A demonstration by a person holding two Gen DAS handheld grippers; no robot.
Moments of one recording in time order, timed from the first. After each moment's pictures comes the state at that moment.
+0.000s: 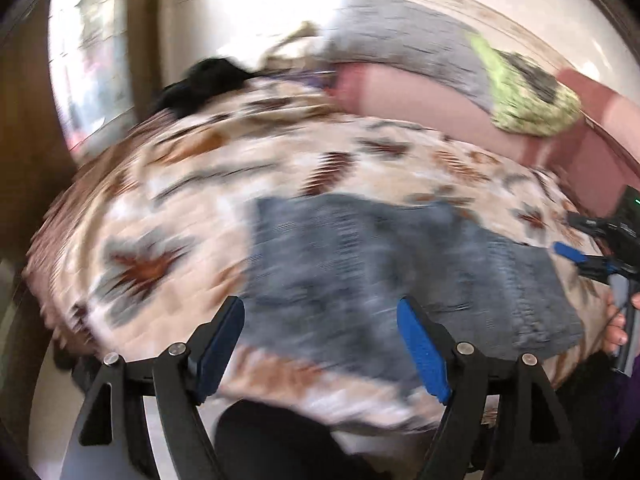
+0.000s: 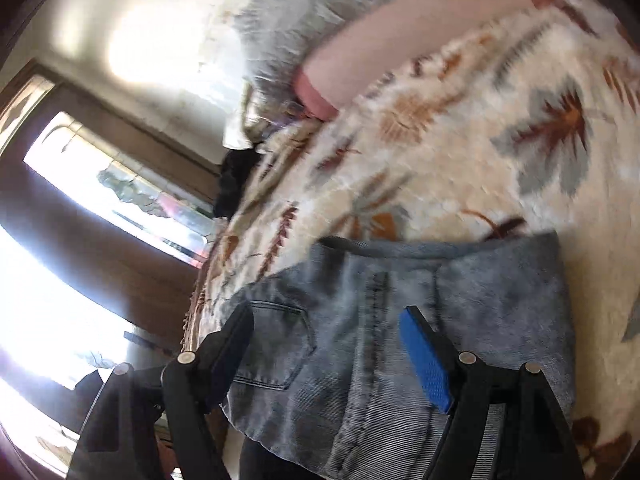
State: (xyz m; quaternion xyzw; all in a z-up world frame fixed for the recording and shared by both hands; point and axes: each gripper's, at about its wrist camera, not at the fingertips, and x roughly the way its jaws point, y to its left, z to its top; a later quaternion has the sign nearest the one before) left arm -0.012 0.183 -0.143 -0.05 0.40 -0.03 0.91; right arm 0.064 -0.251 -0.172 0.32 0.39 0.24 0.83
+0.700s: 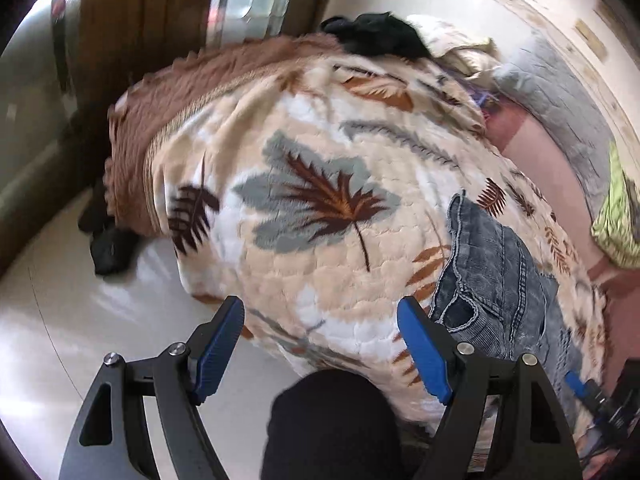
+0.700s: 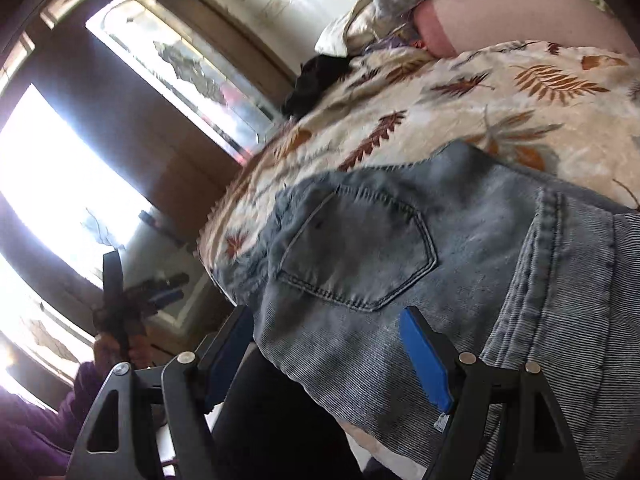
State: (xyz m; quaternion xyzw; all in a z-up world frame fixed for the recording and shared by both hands) left arm -0.027 0.332 -0.192 -0.25 0.46 0.12 0.84; right arm 0.029 -0.120 -0.196 0.17 0.44 0.37 0.80
